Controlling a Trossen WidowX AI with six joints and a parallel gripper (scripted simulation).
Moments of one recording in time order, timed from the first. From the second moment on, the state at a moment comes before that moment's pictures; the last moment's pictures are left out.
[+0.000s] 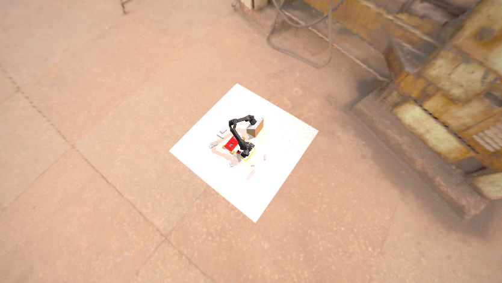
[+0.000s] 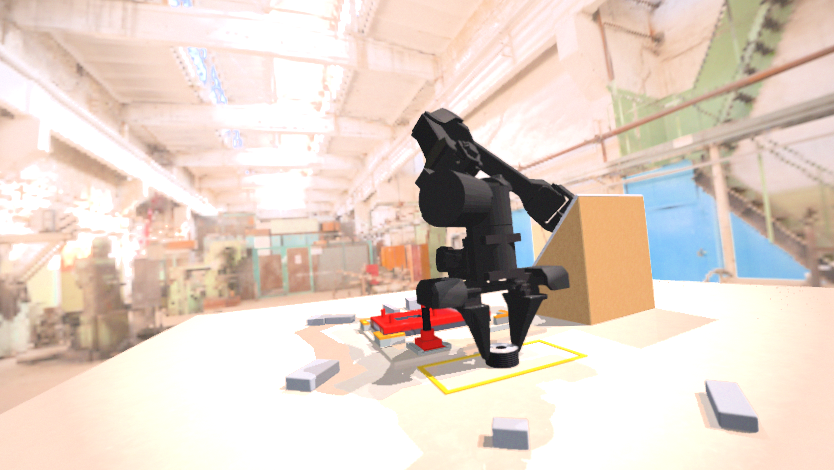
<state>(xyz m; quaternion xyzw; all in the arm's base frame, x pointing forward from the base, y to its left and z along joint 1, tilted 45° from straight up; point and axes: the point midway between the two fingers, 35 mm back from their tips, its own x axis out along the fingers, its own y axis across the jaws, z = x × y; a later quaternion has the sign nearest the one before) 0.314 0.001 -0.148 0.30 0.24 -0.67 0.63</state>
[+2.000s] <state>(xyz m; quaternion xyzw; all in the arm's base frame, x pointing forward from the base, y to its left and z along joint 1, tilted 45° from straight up) 0.229 0.058 -0.054 0.30 0.25 -0.67 0.64</state>
